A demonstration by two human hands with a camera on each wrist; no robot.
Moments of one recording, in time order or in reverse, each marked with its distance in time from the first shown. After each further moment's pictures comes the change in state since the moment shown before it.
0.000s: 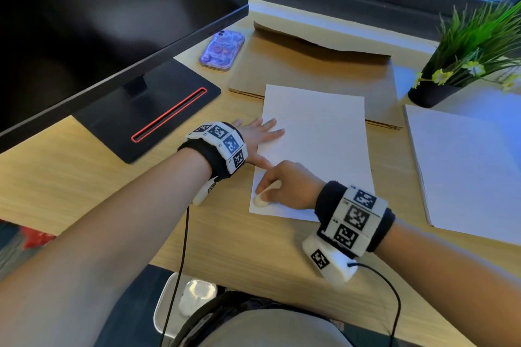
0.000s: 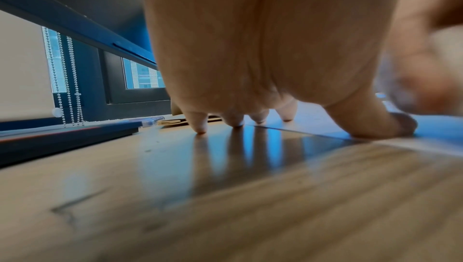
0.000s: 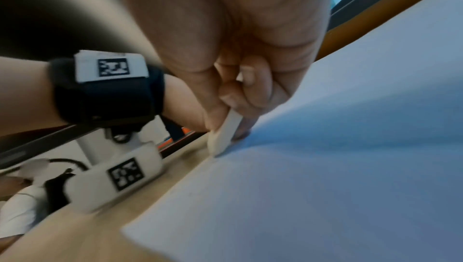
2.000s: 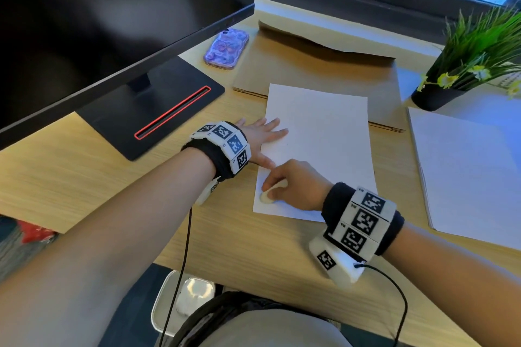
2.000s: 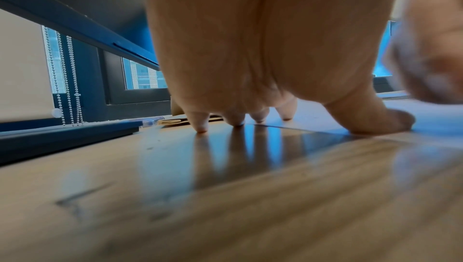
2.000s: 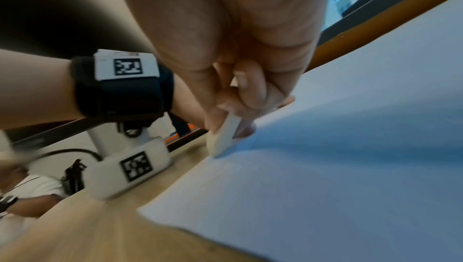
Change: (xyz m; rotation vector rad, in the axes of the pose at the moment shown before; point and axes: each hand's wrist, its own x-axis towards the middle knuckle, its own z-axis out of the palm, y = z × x) left_hand 0.005 -0.003 0.003 -0.013 0.012 0.007; right_hand -0.002 -0.001 -0.002 -0.033 0.034 -0.001
